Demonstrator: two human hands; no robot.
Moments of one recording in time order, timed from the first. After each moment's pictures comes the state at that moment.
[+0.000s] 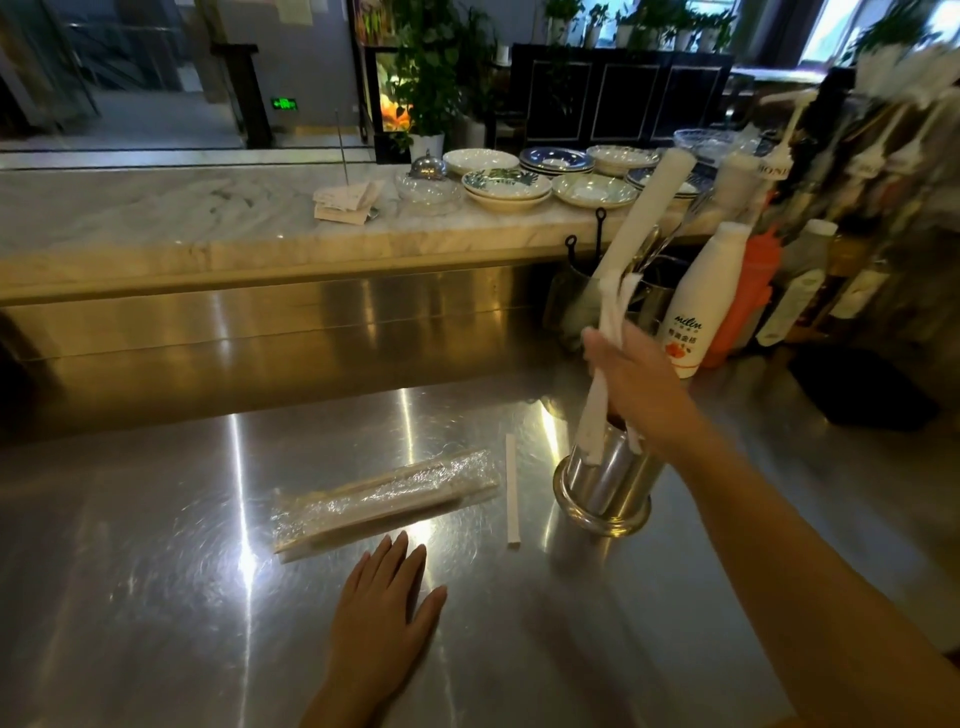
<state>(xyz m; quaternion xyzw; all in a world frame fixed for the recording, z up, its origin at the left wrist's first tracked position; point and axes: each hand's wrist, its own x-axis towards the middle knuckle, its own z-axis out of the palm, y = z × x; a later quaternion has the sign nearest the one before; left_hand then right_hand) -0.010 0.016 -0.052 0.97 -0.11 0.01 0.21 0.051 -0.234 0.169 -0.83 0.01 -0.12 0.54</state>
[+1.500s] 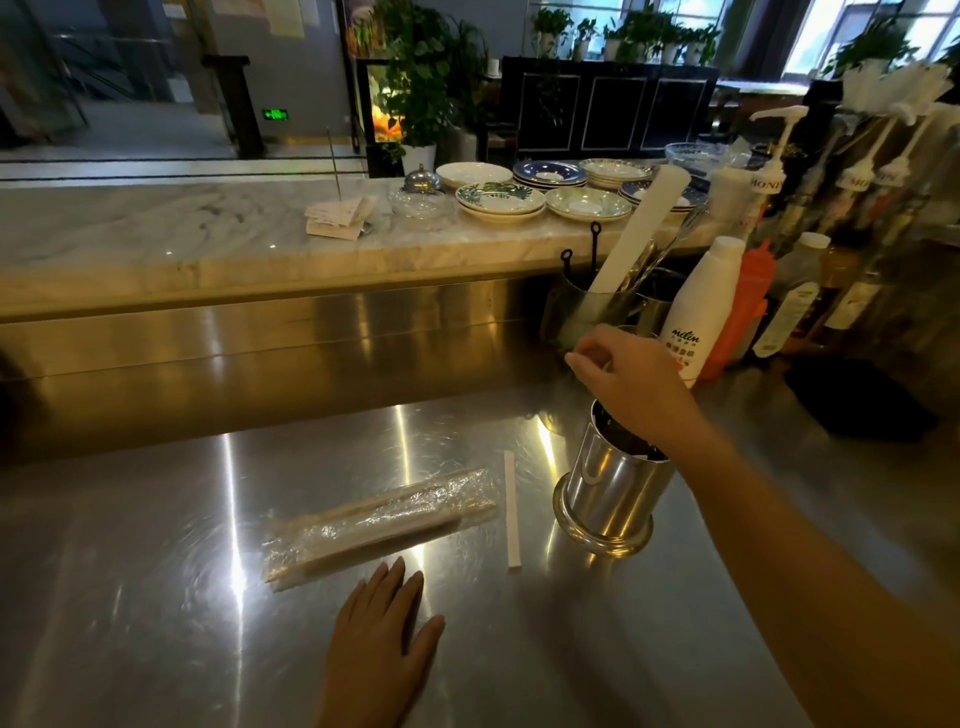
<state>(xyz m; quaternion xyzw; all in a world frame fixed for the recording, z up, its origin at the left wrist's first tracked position) -0.009 0.014 -0.045 0.97 -0.11 0.00 0.23 0.086 -0.253 0.161 -0.94 -0.06 -0.20 0.28</state>
